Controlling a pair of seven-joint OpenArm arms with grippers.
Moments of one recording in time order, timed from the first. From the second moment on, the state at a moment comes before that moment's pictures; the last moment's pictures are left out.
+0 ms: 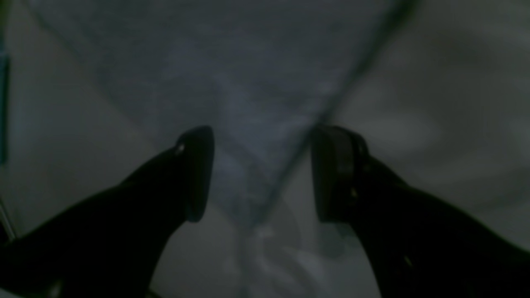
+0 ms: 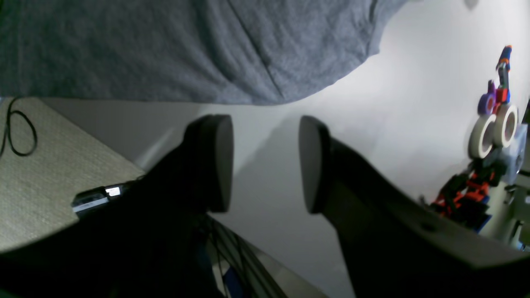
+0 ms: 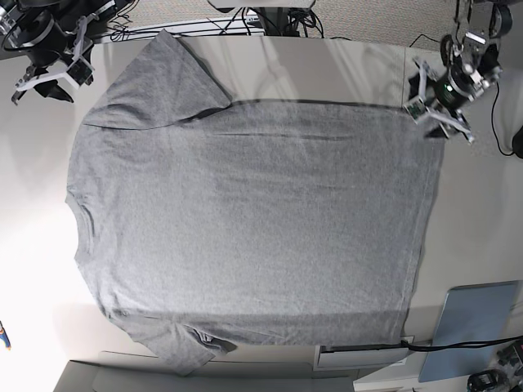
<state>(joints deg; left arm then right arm) 26.2 -34.4 -2.3 94.9 18.1 -31.3 11.0 -55.5 27.8 35.8 130.7 -4.0 40.0 -27.3</state>
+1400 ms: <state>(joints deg) 19.1 -37.2 6.0 84.8 24.6 -26.9 5.1 -41.7 39.0 5.1 110.7 -32.9 40.1 -21.0</state>
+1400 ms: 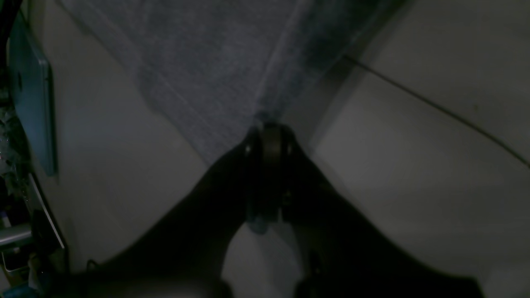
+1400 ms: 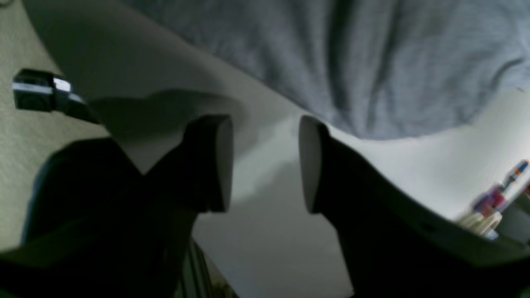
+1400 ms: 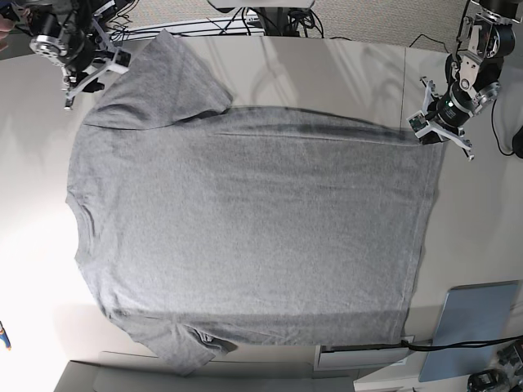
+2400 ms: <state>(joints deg) 20.0 -37.6 5.9 84.8 19.5 -25.8 5.5 -28.7 39.0 -6.2 104.4 -28.0 37.2 -27.8</state>
